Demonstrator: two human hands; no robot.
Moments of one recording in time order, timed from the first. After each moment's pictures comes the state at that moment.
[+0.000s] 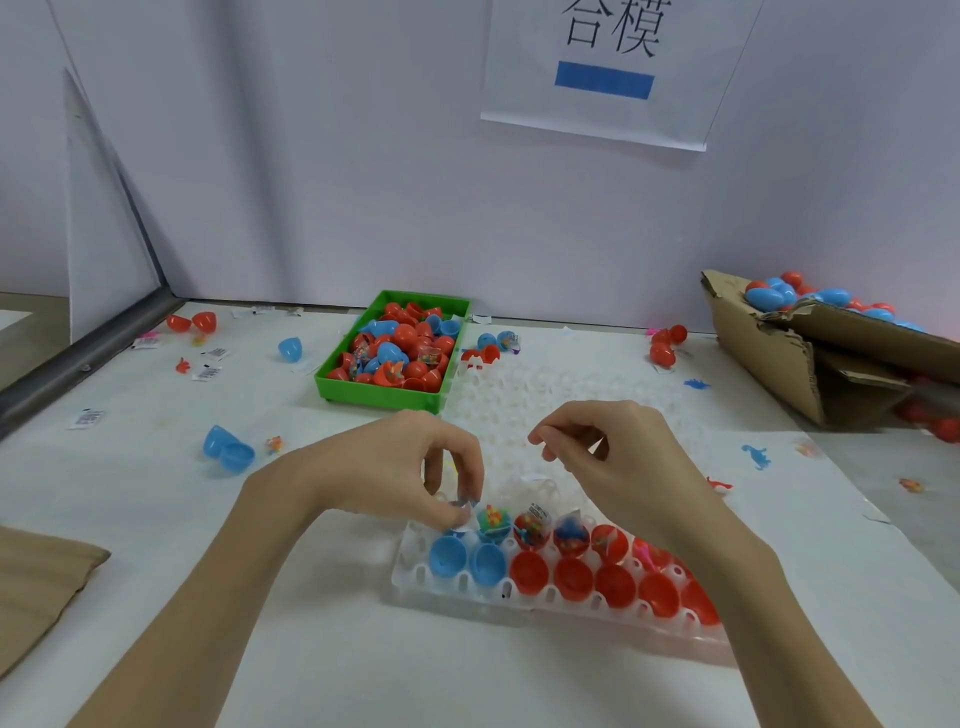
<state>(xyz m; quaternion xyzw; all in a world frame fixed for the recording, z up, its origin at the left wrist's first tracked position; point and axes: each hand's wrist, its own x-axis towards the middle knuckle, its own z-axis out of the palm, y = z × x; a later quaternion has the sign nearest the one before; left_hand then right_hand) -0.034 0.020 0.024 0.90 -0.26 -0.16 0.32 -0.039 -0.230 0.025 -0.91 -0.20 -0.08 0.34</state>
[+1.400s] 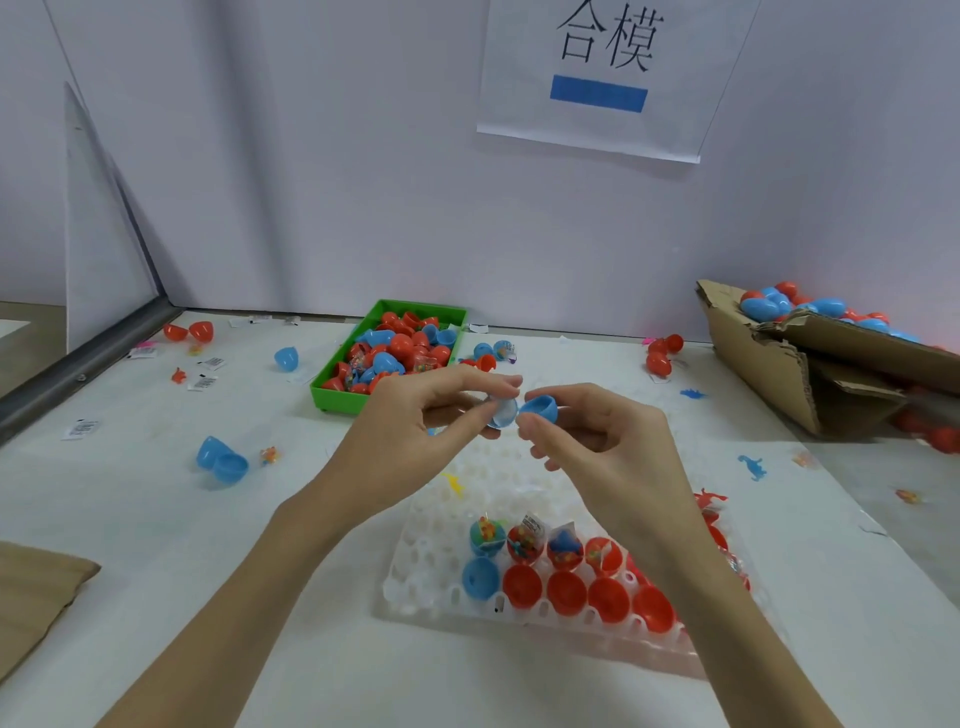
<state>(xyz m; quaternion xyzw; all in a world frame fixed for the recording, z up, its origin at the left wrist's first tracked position) -0.041 -0.011 0.029 0.80 -0.24 0.16 0.52 -0.051 -0.213 0.031 -0.79 -0.16 -0.11 0.58</state>
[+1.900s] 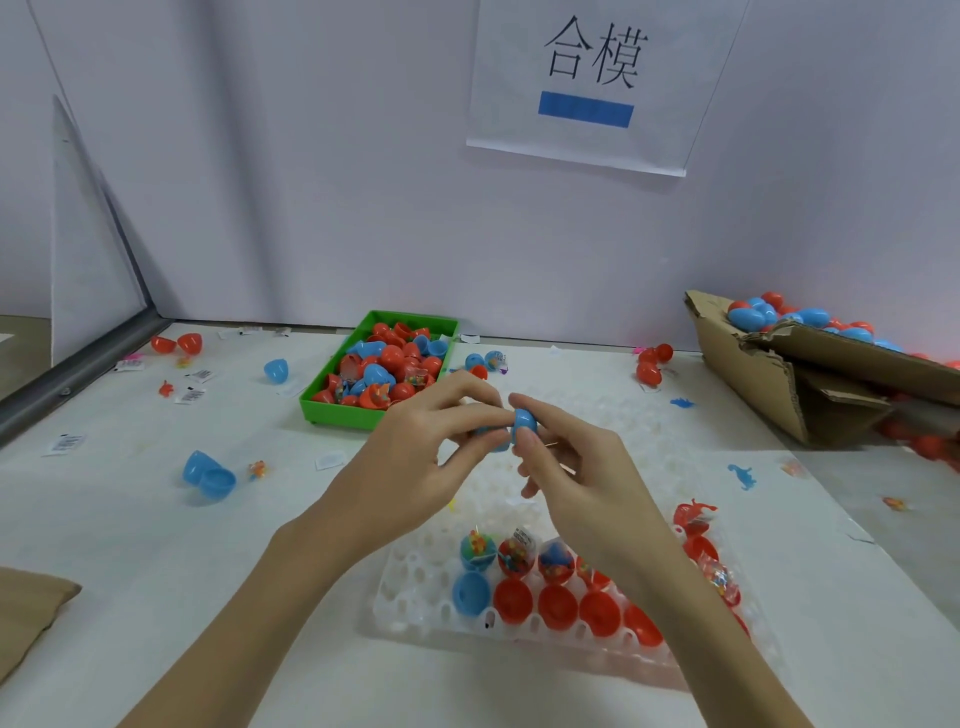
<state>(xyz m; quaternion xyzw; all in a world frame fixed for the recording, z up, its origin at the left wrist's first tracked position) -0.038 -0.020 0.023 0.83 -0.32 0.26 0.37 -0.052 -0.209 0.022 -0.82 -0.17 -0.07 0.54</state>
